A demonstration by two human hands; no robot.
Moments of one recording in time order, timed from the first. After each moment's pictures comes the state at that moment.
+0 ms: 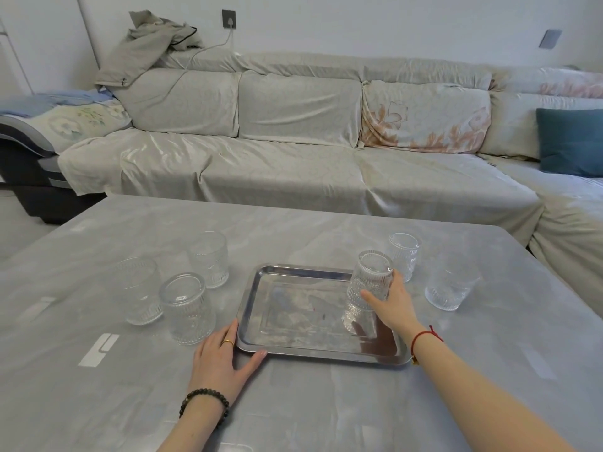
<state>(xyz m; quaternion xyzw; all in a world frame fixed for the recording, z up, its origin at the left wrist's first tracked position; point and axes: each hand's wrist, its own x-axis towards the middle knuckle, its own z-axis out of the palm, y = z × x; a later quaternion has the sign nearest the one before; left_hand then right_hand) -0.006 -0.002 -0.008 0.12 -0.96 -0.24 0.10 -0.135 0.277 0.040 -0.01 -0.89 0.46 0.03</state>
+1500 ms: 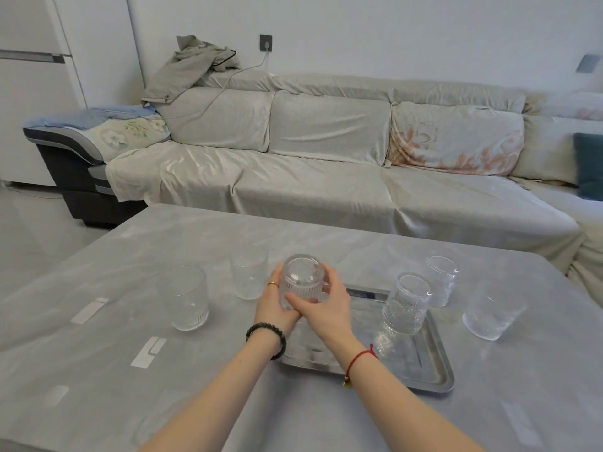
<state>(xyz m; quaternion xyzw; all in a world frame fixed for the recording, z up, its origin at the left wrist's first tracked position) -0.066 0.000 0.071 0.07 -0.76 -0.63 0.16 -0.082 0.098 0.086 0.11 -0.77 0.62 0.06</state>
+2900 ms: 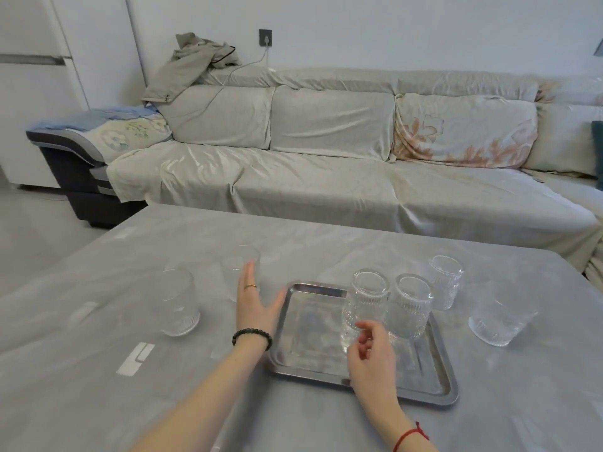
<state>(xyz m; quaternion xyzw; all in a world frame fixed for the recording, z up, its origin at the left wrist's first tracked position) -0.093 -0.010 0.051 0.16 -0.81 -0.49 0.28 -0.063 0.176 0.028 0.02 -0.80 0.59 0.09</state>
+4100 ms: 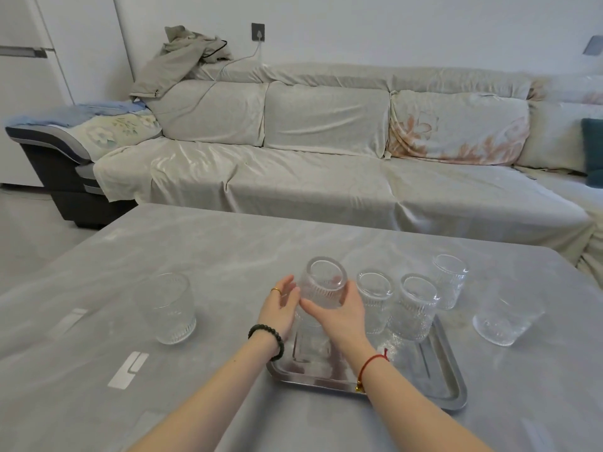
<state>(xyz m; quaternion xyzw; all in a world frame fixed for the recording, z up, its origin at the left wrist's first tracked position) -0.104 0.006 0.053 0.13 -0.73 -0.67 0.07 -0.119 0.119 0.059 0.01 -0.77 0.64 0.05</state>
